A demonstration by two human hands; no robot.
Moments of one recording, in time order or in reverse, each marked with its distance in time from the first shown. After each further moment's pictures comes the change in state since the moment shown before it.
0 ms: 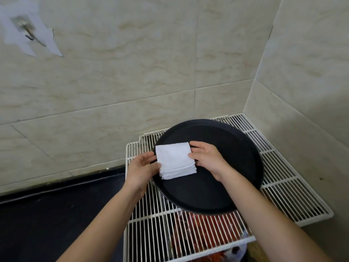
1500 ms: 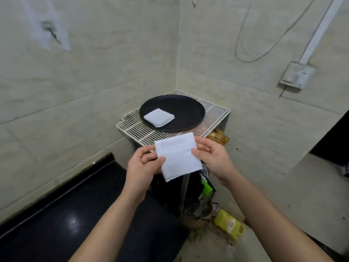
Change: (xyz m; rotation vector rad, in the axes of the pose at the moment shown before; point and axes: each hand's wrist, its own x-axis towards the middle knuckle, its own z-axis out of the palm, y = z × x) left_hand -0.192 0.000 -0.248 -0.011 -0.743 0.172; right_hand -0.355 0.039 0.269 0.170 0.658 -0.289
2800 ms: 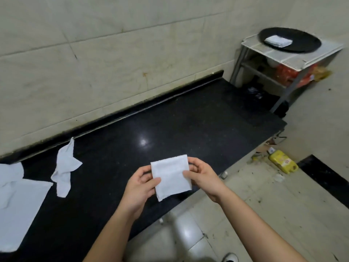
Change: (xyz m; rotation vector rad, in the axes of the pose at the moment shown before) left_hand -0.559 -0.060 -0.559 -0.102 0.278 -0.361; right_hand -0.527 0.169 0.512 -0.072 -0.461 0.397
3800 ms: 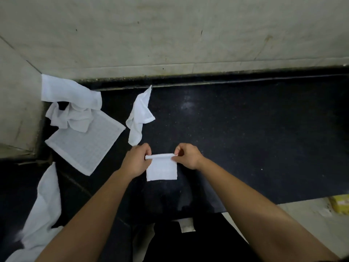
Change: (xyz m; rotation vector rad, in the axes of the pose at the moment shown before) left_hand 0.069 -0.042 -0.276 1.059 0.263 -0.014; right_hand 0.183 0.059 0.245 -0.976 -0.432 0.095
